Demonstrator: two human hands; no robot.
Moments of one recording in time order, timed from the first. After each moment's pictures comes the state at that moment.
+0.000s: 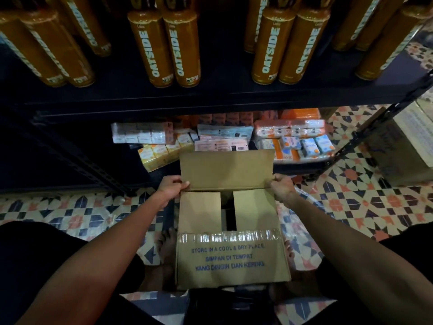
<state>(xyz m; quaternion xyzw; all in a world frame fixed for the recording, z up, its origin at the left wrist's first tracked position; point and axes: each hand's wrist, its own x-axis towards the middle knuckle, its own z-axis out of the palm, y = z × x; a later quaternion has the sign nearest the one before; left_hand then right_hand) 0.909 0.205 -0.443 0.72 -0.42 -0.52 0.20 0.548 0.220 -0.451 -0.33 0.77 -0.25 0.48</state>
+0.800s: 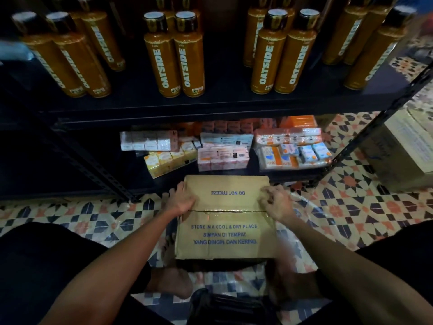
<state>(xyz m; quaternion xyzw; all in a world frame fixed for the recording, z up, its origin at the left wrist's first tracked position) 0.897 0.239 -0.426 0.75 -0.52 -0.41 0.04 0.559 0.270 -0.452 -0.61 0.72 -0.15 0.30</state>
